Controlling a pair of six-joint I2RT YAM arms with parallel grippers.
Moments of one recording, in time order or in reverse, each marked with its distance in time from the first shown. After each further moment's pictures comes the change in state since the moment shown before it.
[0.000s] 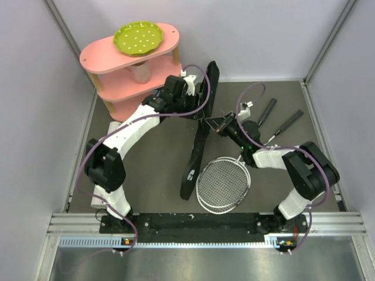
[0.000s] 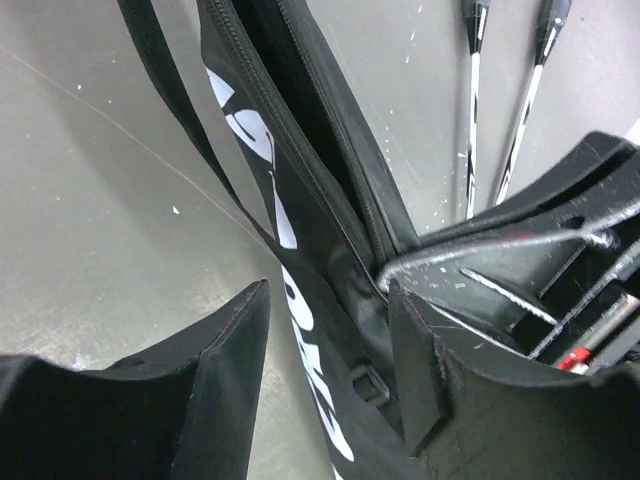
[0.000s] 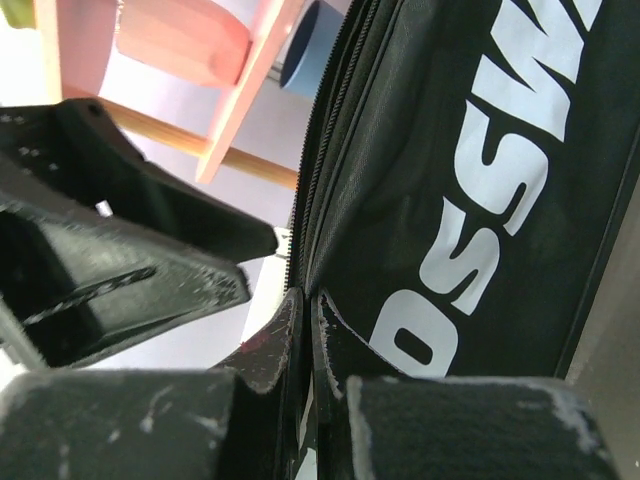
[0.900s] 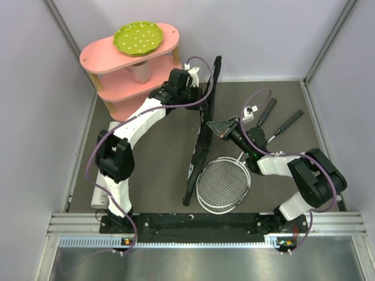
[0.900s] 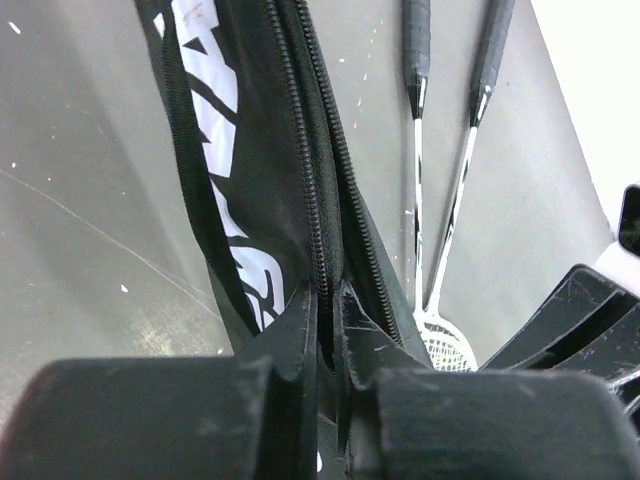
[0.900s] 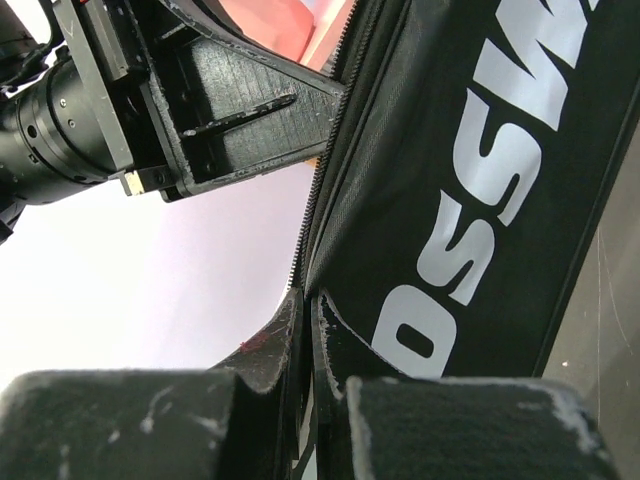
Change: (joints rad) left arm 0.025 0.164 0.148 0.091 0.107 -0.110; right arm 0.000 -0.081 -0.119 0.147 -0.063 0.015
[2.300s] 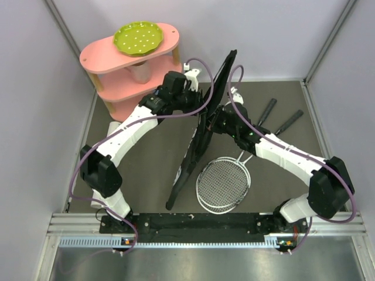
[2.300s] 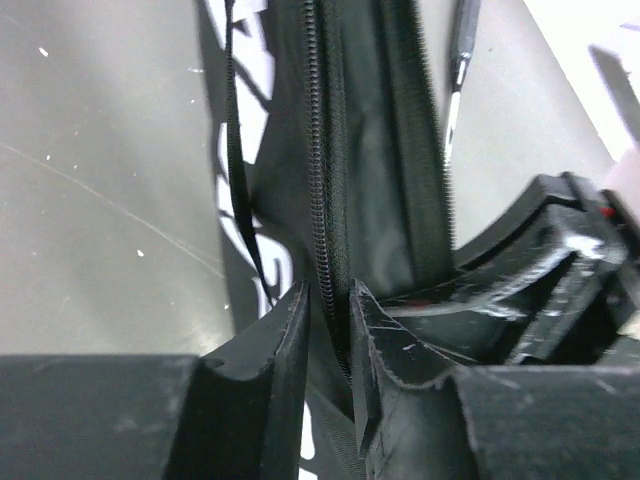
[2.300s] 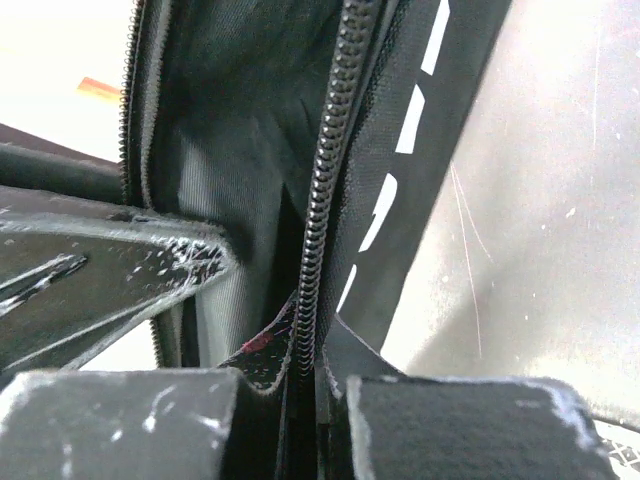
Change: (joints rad) left arm -0.066 -0.213 -0.087 -0.074 -0.064 0.117; right arm 0.165 -0.100 0.539 -1.165 0.306 -0.284
